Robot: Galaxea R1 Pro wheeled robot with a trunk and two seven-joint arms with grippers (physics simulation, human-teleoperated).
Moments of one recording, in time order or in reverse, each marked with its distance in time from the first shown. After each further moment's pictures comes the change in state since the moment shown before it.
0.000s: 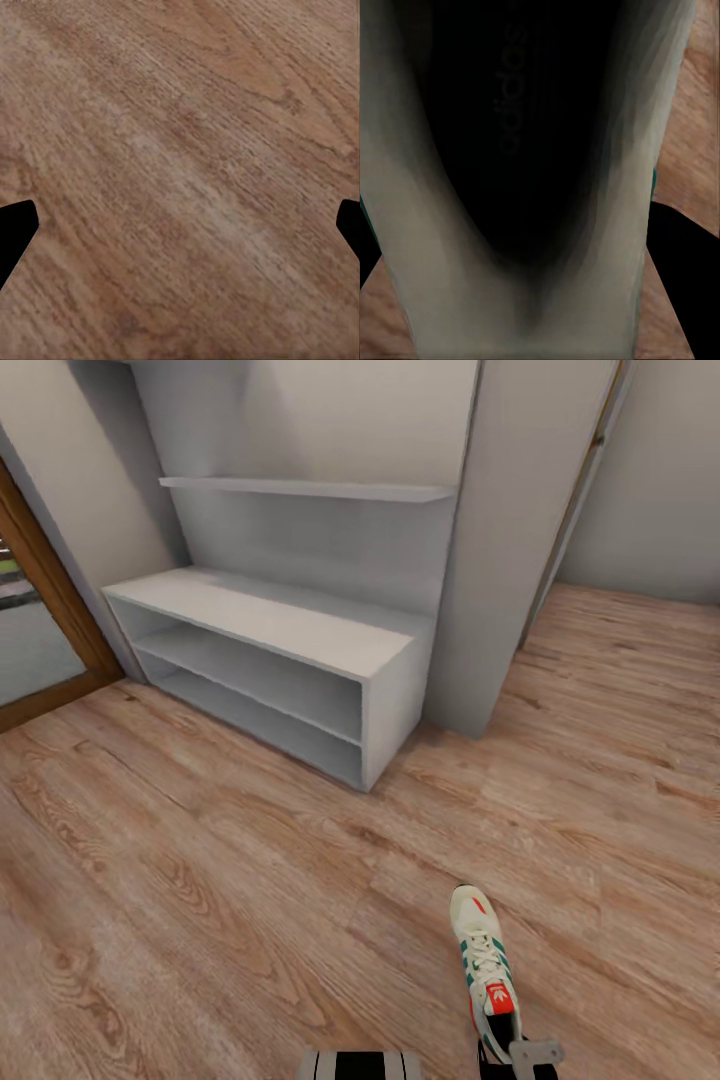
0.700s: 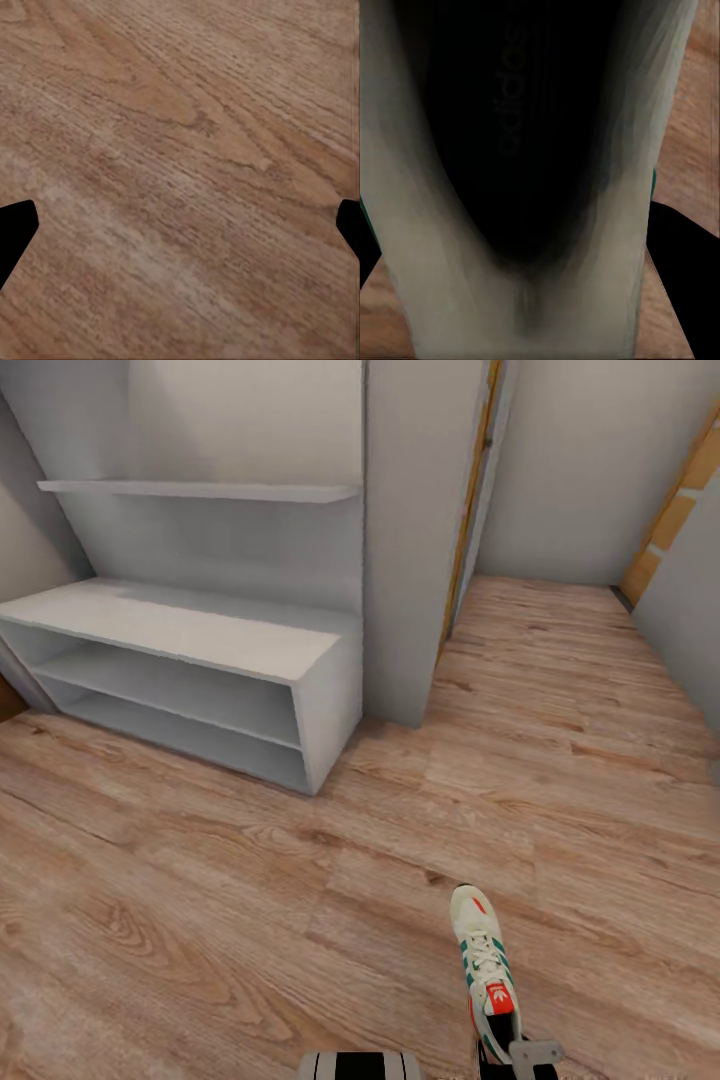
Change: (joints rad) left arm 0.000 0.000 0.000 0.000 0.000 0.001 0.000; right arm 0.000 0.000 0.000 0.000 0.000 0.000 0.000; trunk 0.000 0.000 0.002
